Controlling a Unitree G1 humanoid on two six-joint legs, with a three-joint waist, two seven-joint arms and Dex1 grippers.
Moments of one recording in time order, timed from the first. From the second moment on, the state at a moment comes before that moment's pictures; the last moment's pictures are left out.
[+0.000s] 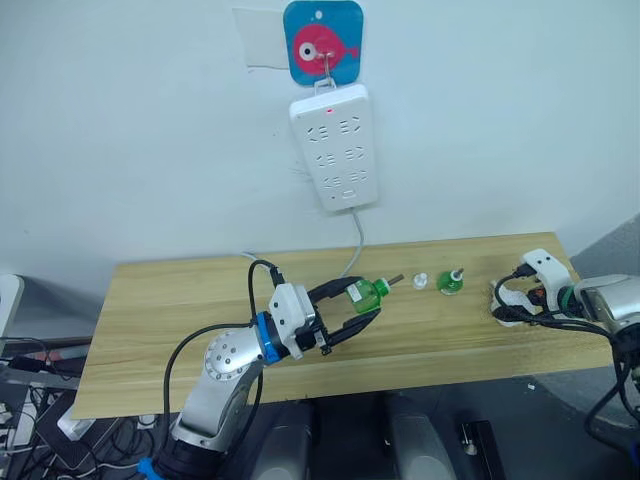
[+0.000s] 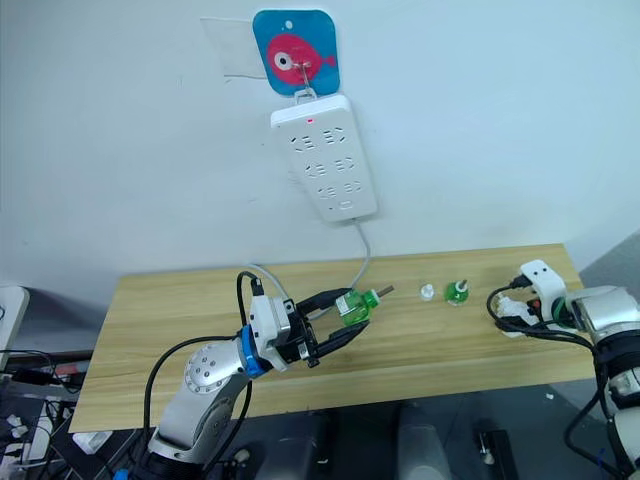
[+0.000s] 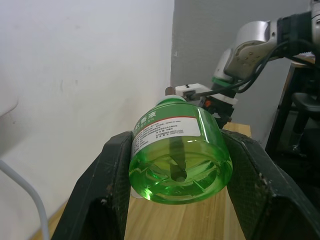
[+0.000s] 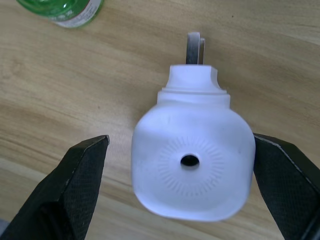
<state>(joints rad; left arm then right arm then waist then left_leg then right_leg) -0.07 0.31 -0.22 -0.27 -0.31 -0.07 -0.84 -0.62 -0.90 0.27 0.63 0.21 0.76 0.88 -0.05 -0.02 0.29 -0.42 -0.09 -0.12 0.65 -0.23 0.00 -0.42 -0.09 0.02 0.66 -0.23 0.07</state>
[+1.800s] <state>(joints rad) -0.10 0.38 -0.27 -0.30 -0.35 -0.18 -1.01 -0.37 -1.09 0.02 0.04 1.94 1.40 0.51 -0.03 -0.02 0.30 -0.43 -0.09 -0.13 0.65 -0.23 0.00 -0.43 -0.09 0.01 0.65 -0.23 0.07</state>
